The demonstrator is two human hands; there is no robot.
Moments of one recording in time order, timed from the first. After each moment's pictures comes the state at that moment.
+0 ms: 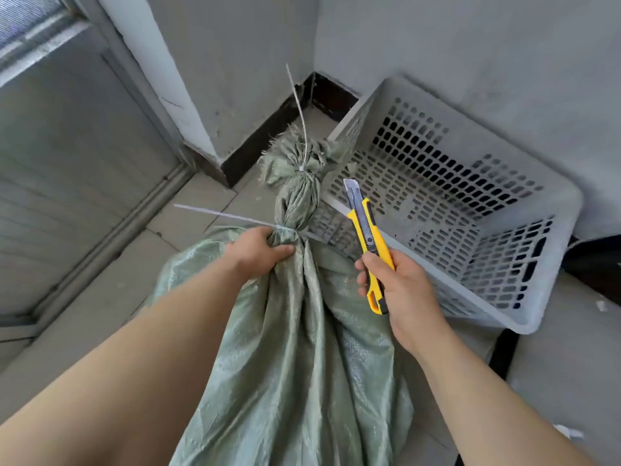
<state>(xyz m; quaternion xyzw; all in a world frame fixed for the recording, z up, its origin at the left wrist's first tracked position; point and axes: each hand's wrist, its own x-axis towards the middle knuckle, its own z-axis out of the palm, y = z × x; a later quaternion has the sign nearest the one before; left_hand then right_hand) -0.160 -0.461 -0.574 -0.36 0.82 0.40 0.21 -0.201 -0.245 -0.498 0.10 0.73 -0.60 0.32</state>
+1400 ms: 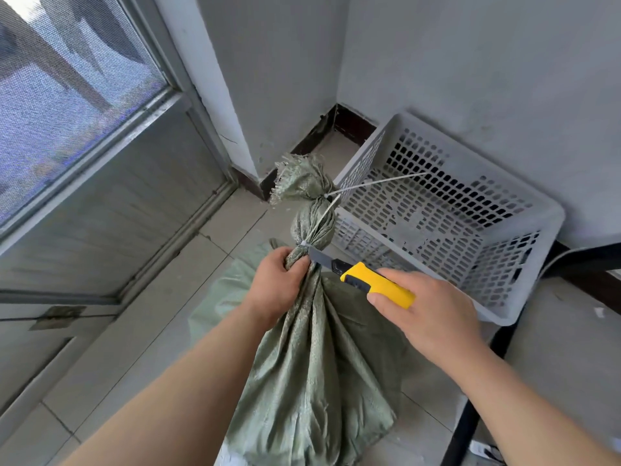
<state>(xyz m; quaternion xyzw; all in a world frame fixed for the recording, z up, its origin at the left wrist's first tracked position) -0.090 -0.416 -0.428 -0.43 0.68 0.59 0.05 -0.168 -0.220 -0.361 -0.22 0.93 -0.16 0.26</state>
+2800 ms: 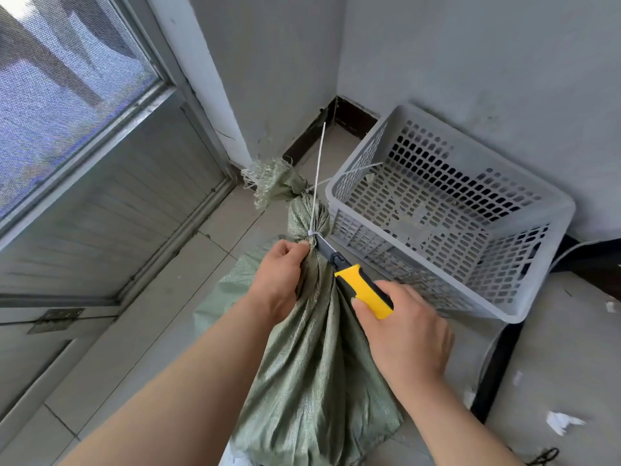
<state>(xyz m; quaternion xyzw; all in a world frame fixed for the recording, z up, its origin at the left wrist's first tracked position) -0.110 -0.414 -0.433 -0.50 0.44 0.75 0.03 -0.123 -0.247 -0.386 -0.09 0.97 -0.17 0.14</state>
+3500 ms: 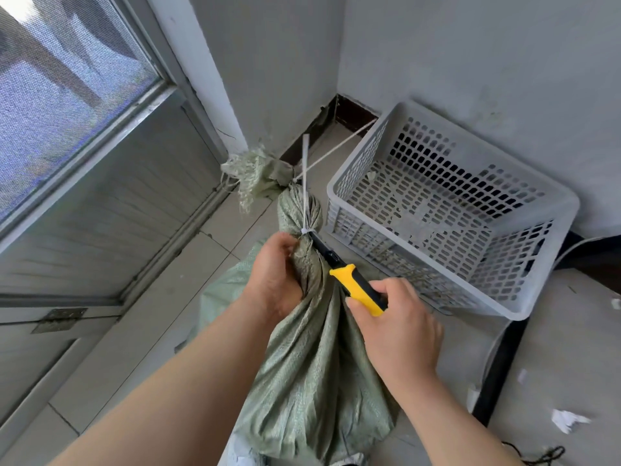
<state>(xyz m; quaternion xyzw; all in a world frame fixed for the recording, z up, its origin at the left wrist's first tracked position) -0.110 -0.419 -0.422 -0.46 0.26 0.85 0.04 -0.118 -0.251 -0.390 -0.09 0.96 -0.22 0.15</state>
